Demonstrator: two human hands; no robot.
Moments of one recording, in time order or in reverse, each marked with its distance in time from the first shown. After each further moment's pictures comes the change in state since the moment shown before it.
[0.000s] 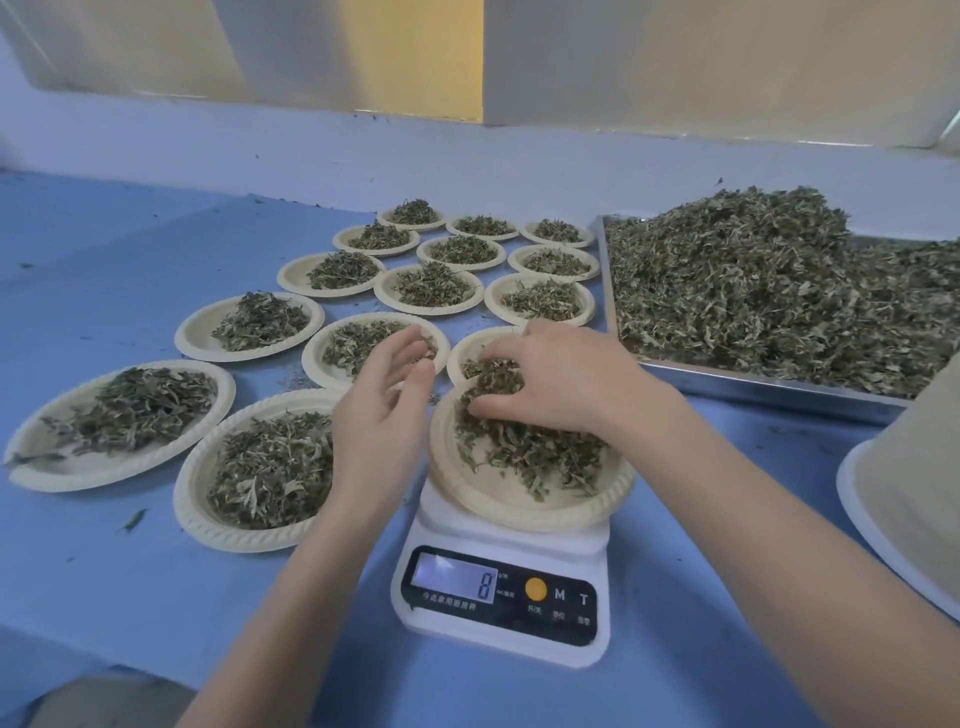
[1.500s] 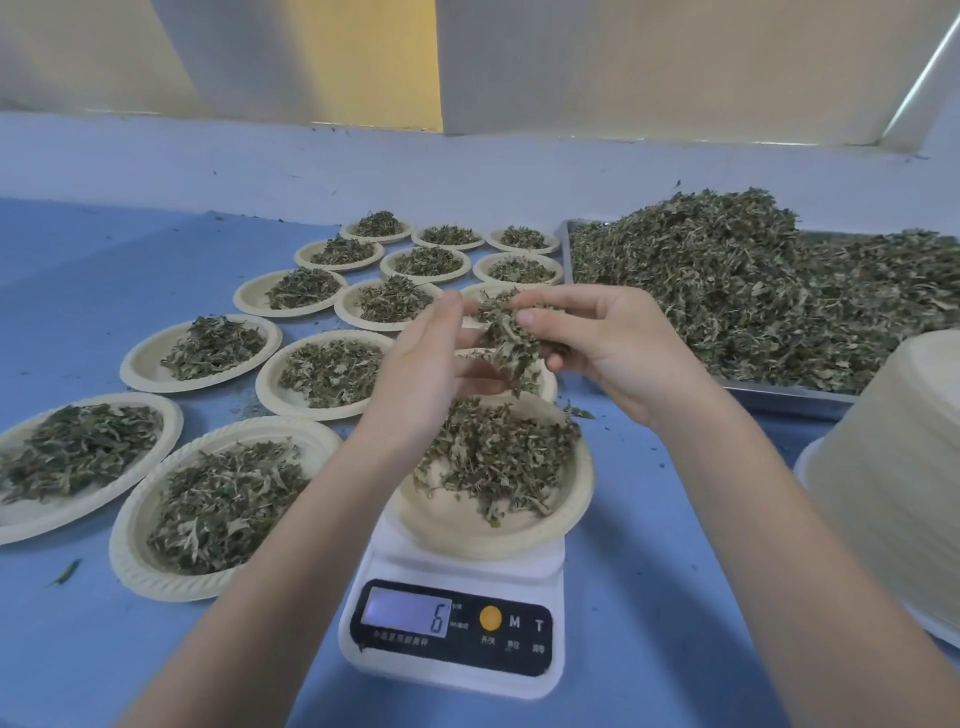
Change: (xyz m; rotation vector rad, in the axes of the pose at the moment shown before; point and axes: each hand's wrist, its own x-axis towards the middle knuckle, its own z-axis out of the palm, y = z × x) left_hand 0.026 0.058 0.054 -0.311 -0.301 -0.214; right_hand -0.025 0.051 -0.023 1.497 0.218 0.124
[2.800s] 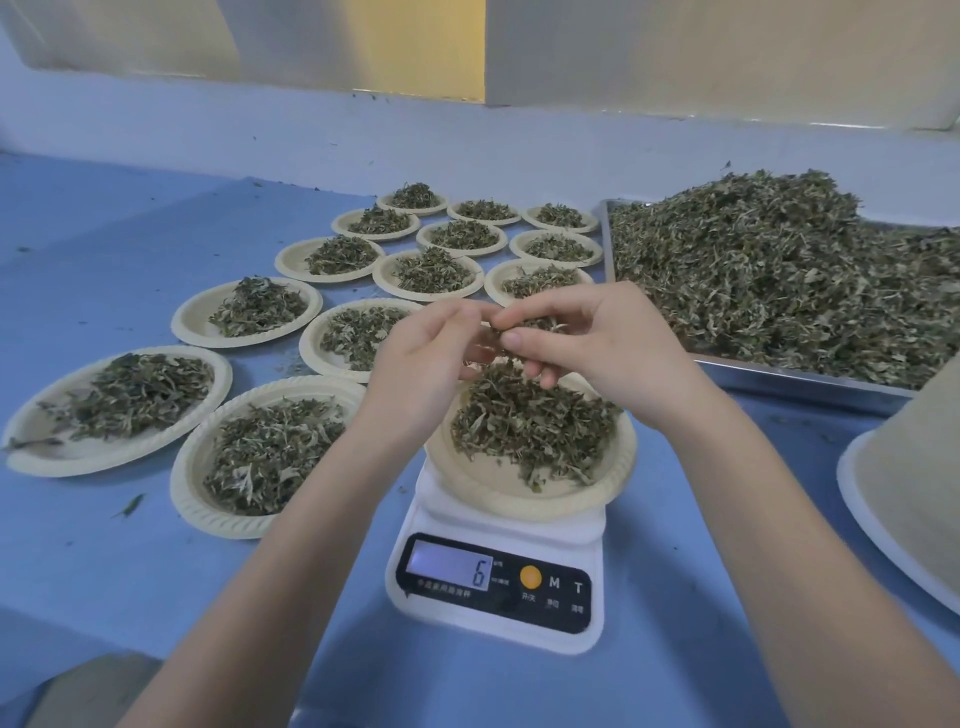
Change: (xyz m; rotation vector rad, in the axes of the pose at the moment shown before) left_hand -0.024 -0.002 -0.032 0.245 0.053 0.098; right_hand -0.009 0.009 0.036 -0.342 -0.145 -0.143
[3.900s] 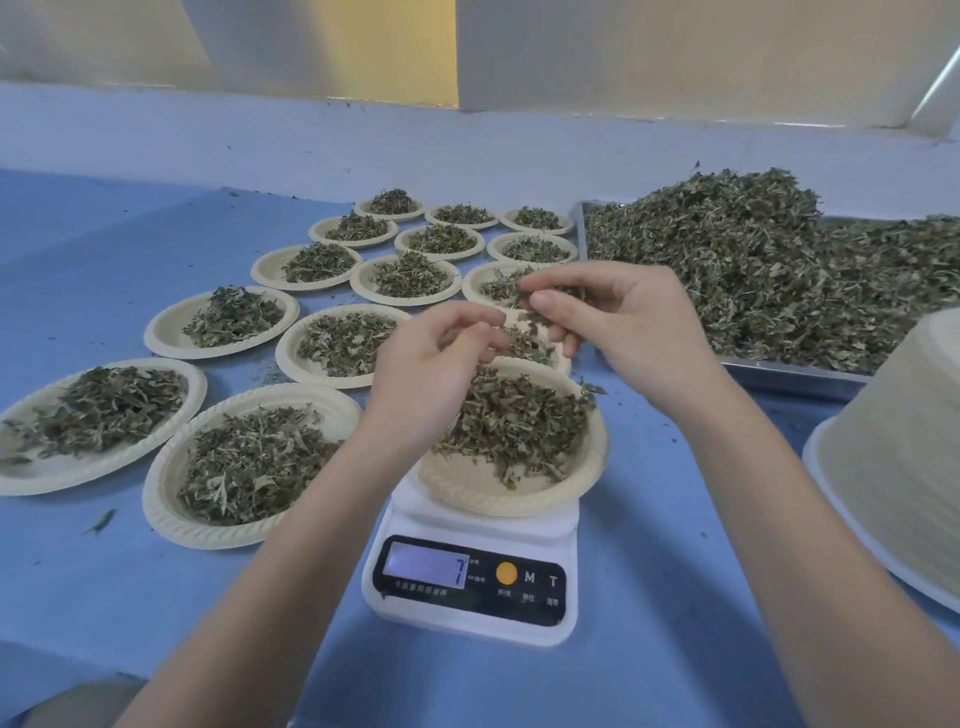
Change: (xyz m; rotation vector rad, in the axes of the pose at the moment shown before) left_hand 0.003 -0.004 0.019 0.076 -0.007 0.060; right_hand -0.011 0.001 -0.027 0.020 0.190 -0.118
